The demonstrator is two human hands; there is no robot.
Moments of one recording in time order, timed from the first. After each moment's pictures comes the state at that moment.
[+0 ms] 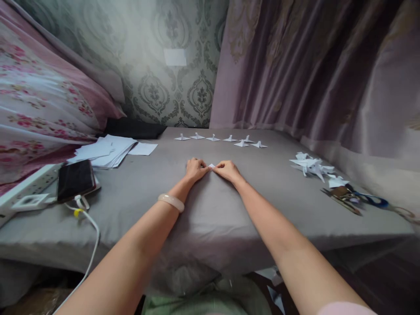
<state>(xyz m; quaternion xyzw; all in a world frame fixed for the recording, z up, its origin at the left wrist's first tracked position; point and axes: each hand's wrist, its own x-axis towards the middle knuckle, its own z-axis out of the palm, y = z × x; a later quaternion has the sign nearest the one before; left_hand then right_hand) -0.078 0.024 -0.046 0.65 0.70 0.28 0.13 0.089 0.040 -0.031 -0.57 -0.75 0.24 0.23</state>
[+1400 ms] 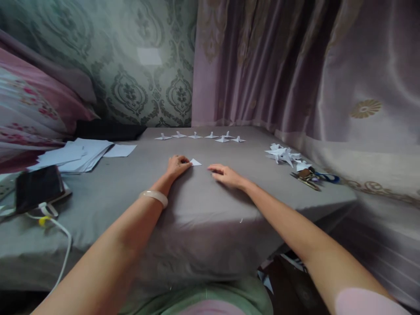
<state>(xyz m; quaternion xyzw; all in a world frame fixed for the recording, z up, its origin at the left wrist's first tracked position) -0.079 0.021 -0.044 0.68 0.67 0.28 0.10 0.167 -0.025 -0.015 -0.42 -0.75 0.42 0.29</state>
